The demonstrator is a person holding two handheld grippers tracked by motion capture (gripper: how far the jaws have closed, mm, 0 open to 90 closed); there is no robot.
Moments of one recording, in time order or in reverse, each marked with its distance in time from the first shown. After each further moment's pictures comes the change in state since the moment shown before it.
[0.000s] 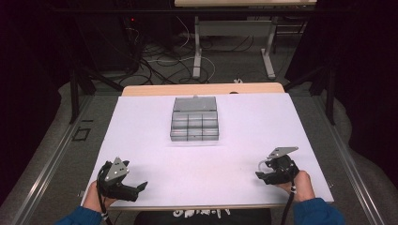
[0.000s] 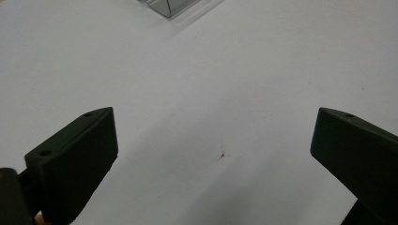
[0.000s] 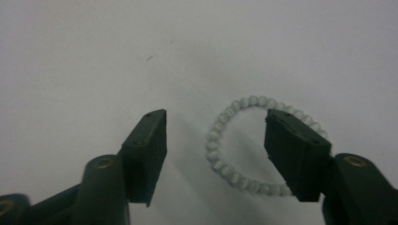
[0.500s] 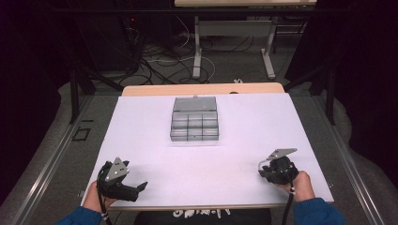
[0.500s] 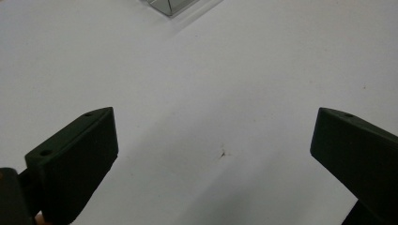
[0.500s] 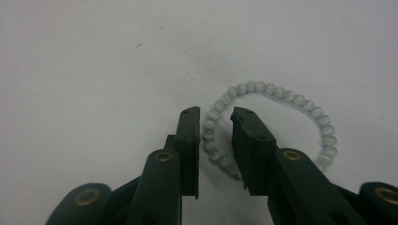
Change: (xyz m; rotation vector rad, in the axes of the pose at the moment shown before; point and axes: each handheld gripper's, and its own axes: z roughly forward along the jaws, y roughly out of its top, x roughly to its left) left arm 0.000 0.000 0.000 0.007 0.001 -0.005; right arm 0.000 -0.005 0.005 0.020 -0.025 0.022
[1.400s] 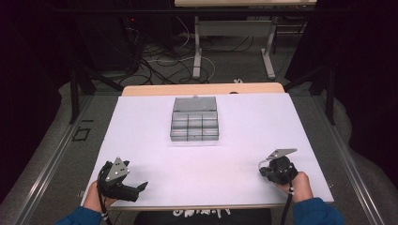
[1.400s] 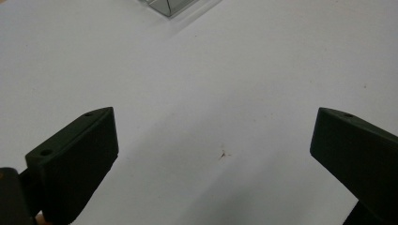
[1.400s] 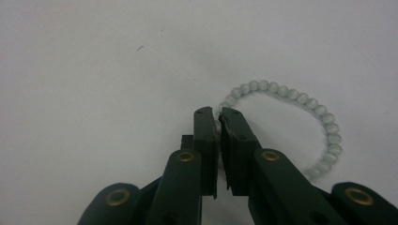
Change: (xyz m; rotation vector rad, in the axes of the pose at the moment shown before) left arm -0.001 0.000 0.001 0.001 -0.004 0.003; right arm 0.003 0.001 0.000 0.002 -0.006 0.044
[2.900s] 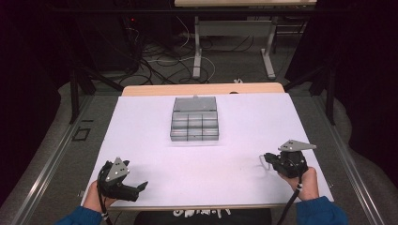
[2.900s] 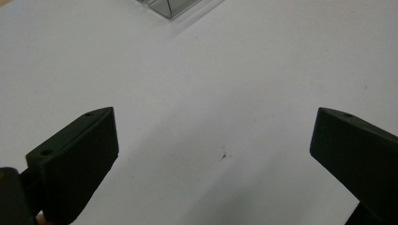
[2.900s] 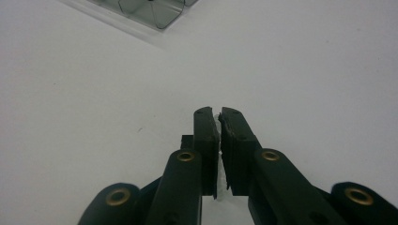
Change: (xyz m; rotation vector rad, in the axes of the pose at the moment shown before) left arm 0.001 0.001 0.000 -0.004 0.009 0.014; right arm -0.001 0.020 -0.045 -0.253 -0.070 0.040
